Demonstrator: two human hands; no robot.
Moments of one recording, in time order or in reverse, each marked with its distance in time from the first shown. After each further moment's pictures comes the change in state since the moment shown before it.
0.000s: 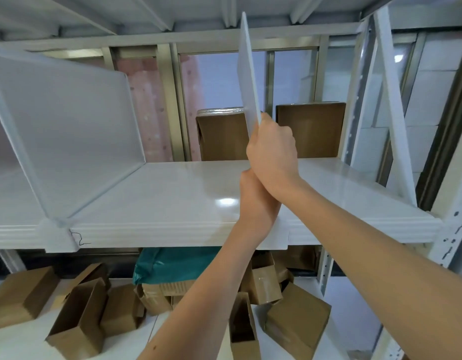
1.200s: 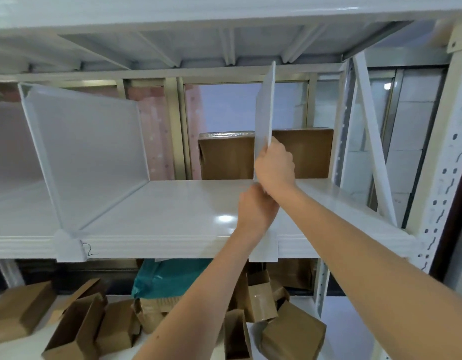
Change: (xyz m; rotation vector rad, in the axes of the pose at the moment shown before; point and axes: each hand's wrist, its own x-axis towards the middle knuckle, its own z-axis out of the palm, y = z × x) left_hand 0.009 0.004 0.008 1.242 0.097 0.241; right_hand 0.010 0.006 -0.020 0.201 -0.059 0.218
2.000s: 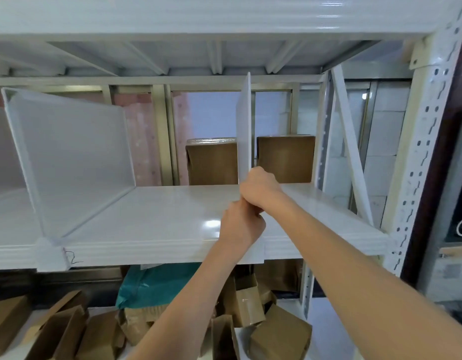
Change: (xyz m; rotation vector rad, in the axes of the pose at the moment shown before) left_hand -0.024 -0.008 -0.011 0.310 -0.011 0.077; right_hand -0.023 -0.004 -0.014 -0.172 -0.420 0.191
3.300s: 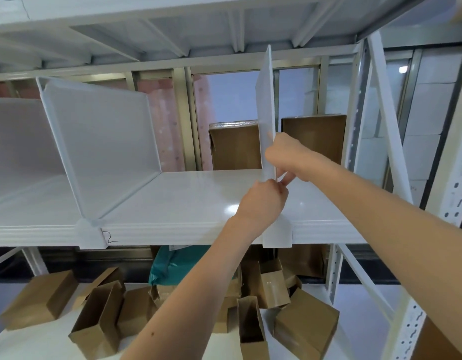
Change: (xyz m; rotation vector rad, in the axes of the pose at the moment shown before) left_hand 0.008 -0.002 -0.016 0.007 -0.158 -0.042; right_hand 0.007 -0.017 -0.023 0.088 -0.145 -0.025
